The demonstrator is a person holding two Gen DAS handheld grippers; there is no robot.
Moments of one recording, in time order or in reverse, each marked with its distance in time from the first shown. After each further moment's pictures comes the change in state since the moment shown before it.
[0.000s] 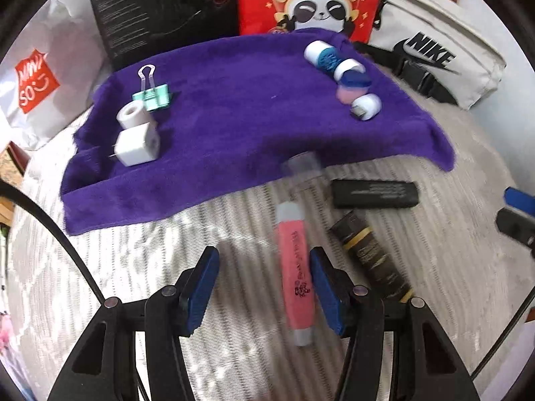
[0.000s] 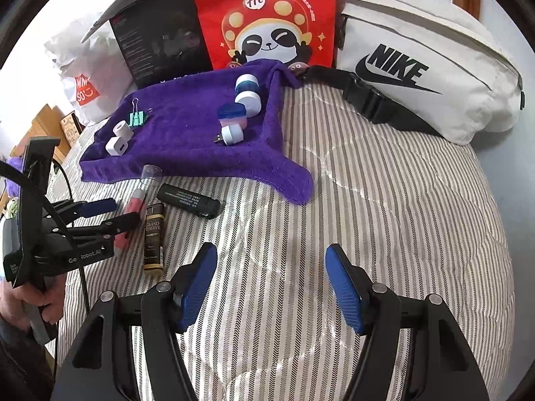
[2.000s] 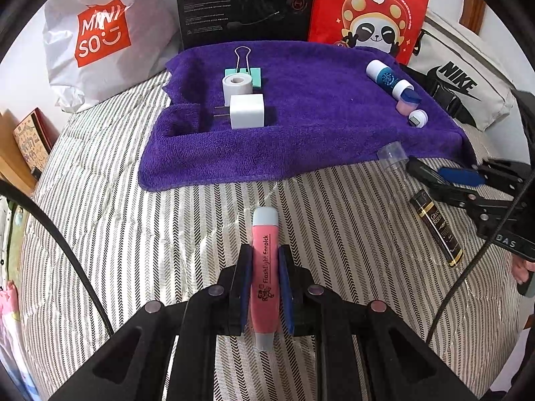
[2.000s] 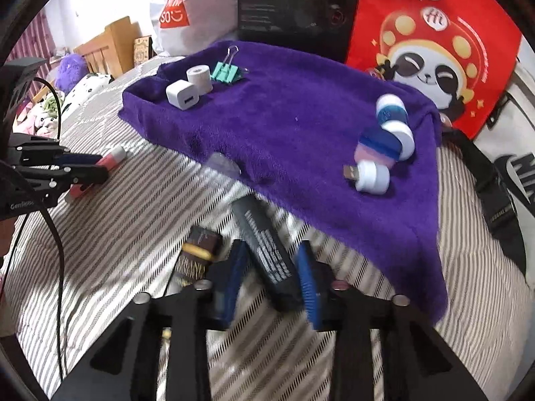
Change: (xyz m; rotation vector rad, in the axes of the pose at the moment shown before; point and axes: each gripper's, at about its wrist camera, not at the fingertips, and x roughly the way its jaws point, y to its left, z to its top) left arm -0.020 0.080 -0.037 -0.094 -0.049 0.005; right arm 0.079 0.083 0.030 -0.437 0.025 0.138
